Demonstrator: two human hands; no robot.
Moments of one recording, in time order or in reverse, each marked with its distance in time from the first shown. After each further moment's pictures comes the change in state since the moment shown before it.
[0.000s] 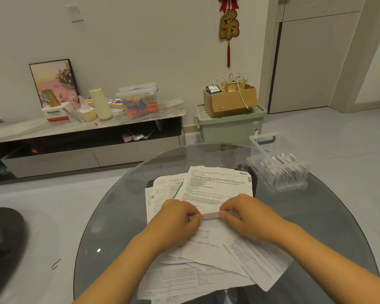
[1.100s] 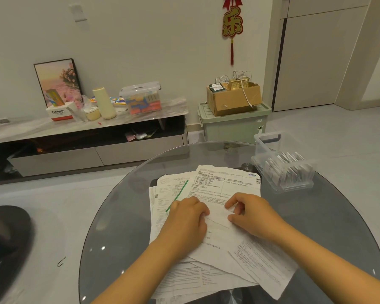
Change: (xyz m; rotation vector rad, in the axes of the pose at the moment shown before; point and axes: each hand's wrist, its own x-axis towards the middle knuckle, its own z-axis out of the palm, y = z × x) left_hand 0.000 0.011 0.017 0.128 0.178 0.056; right_hand 0.006 -0.002 0.008 0.211 0.056 0.264
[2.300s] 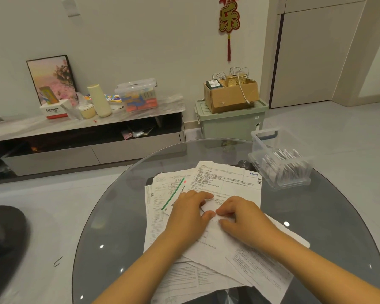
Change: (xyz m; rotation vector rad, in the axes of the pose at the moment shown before) left_hand 0.019 0.004 0.018 -0.192 0.025 -0.119; right_hand -0.006 0.000 0.017 -0.013 0.029 -0.109
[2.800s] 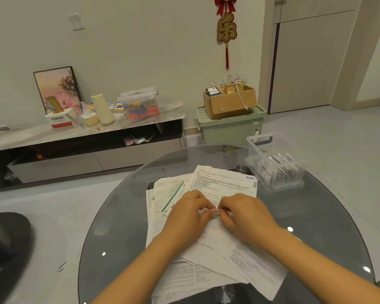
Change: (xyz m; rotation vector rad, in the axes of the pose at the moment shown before) left_hand -0.007 0.012 -0.012 -0.042 -0.007 0.103; right_hand -0.008 -0.010 -0.019 -0.369 0.199 -0.207
